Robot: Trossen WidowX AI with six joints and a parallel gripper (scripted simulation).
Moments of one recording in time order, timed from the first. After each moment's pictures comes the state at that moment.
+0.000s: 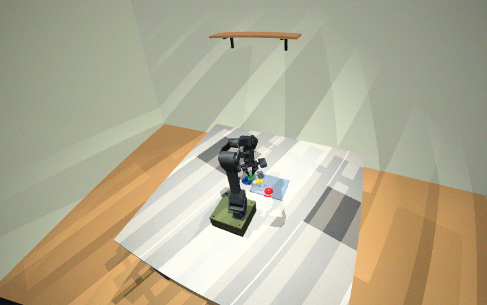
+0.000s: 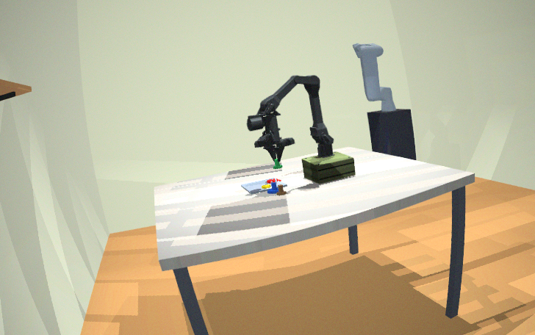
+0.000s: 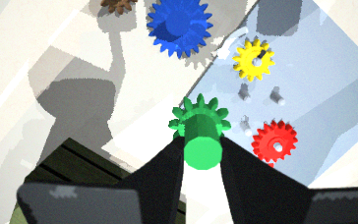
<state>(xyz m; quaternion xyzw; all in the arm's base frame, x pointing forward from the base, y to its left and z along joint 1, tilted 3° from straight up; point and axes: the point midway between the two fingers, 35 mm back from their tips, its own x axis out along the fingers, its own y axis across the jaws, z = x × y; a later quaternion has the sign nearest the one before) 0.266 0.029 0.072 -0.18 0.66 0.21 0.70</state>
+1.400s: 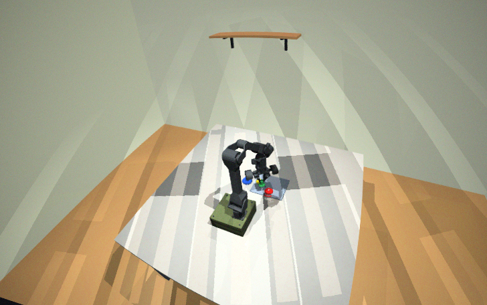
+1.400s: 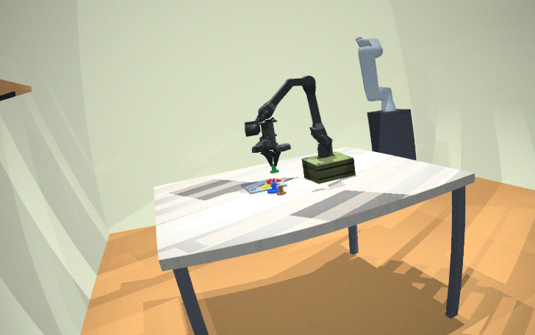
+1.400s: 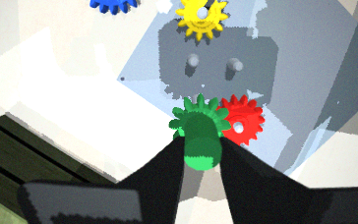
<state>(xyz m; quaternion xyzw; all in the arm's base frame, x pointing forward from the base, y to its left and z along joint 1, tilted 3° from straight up) 0.262 -0.040 0.037 -0.19 0.66 0.21 0.69</state>
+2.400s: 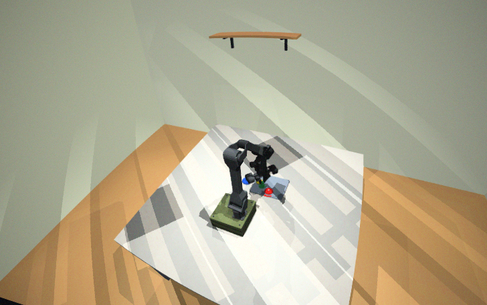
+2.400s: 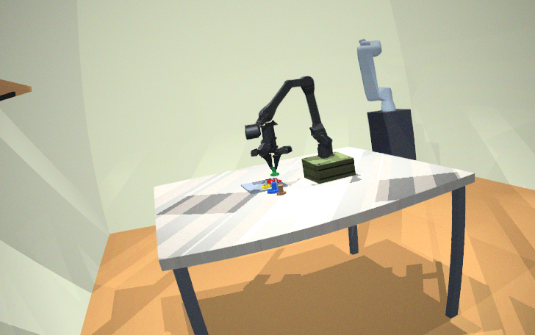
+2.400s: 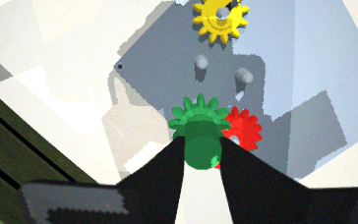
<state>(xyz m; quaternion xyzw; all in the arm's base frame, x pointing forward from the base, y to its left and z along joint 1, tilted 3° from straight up) 0.263 -0.040 0.023 -0.25 0.64 0.28 0.67</state>
